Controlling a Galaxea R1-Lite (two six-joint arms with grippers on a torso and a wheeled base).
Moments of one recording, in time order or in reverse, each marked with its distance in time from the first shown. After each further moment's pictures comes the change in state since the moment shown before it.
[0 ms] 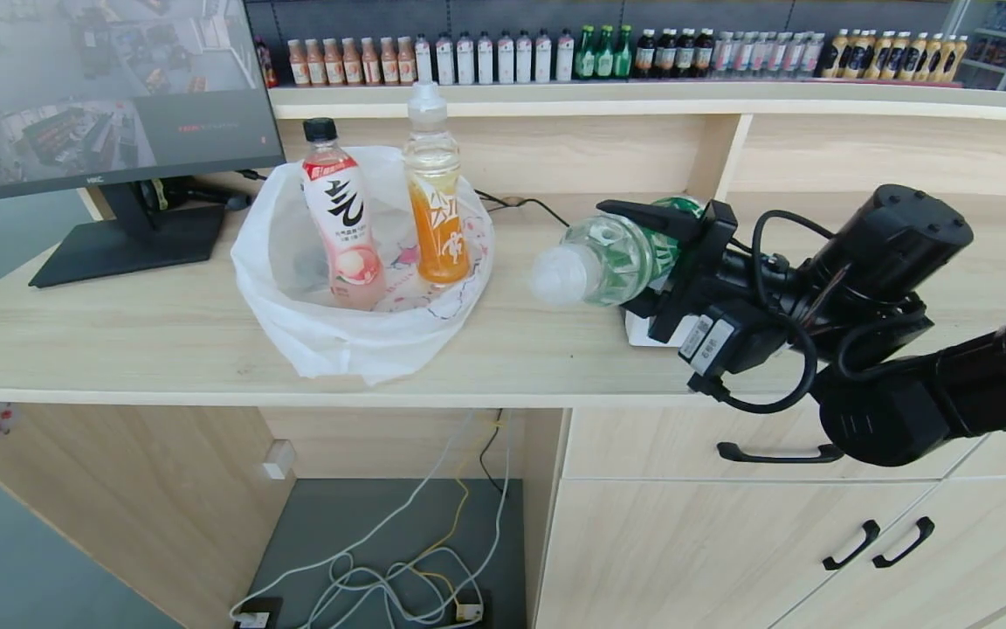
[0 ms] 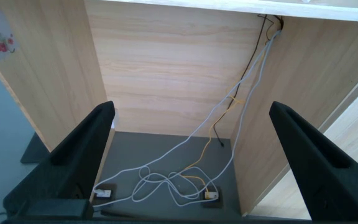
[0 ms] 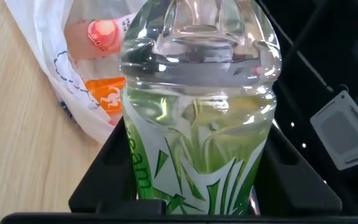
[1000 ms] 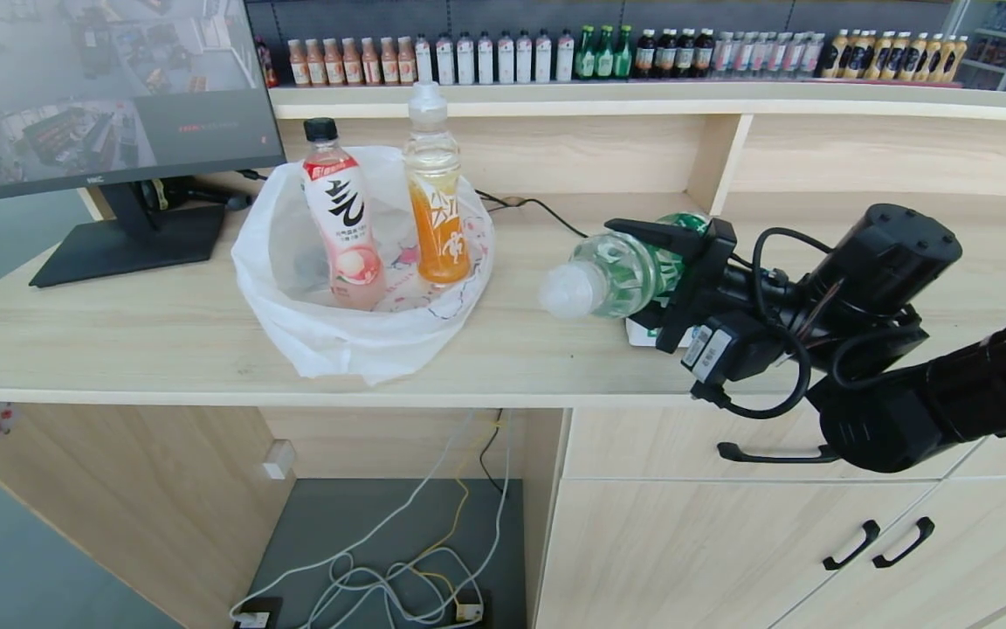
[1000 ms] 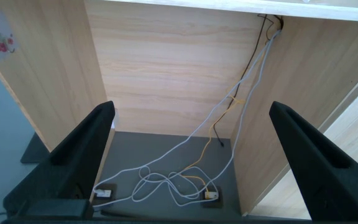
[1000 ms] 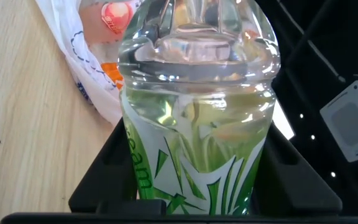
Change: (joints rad) left arm -0.001 0.000 0.000 0.000 0.000 0.001; right arm -0.036 0.025 0.031 -0.017 -0.001 0.004
